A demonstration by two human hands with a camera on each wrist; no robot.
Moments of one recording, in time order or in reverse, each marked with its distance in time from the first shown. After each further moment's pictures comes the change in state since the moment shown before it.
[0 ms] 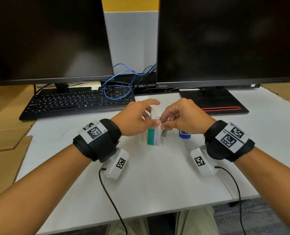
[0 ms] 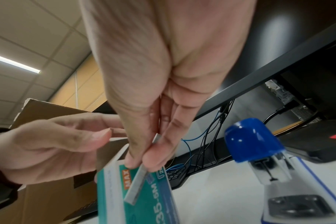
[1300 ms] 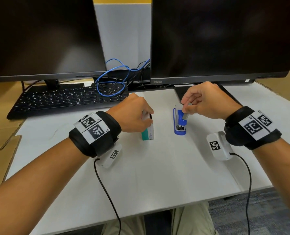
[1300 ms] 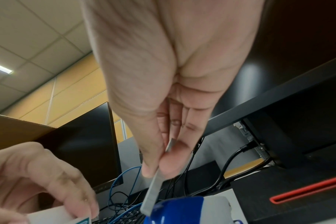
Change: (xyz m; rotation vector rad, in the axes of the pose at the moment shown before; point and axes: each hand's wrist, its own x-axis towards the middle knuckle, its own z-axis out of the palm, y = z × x) left_hand 0.003 0.013 -0.005 0.315 -0.042 0.050; right_hand -0.015 0.034 -0.053 -0.047 0.151 0.178
